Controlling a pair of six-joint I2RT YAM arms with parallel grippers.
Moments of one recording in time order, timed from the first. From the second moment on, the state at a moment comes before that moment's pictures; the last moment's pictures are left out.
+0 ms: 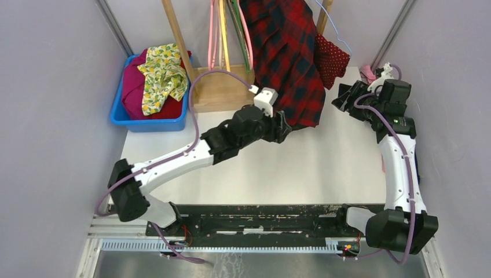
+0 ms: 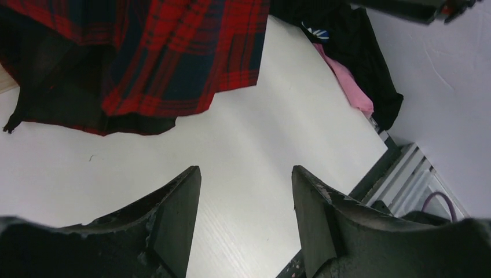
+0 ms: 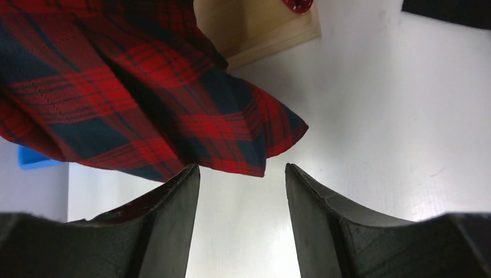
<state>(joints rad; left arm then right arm) -0.98 1.42 1.23 -0.13 -0.15 -0.46 -0.17 1.17 1.22 -0.57 -0.39 0.40</state>
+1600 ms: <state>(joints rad) -0.82 1.62 1.35 -0.01 0.03 -0.25 -0.23 1.21 1.01 -0.30 -0.63 0.55</state>
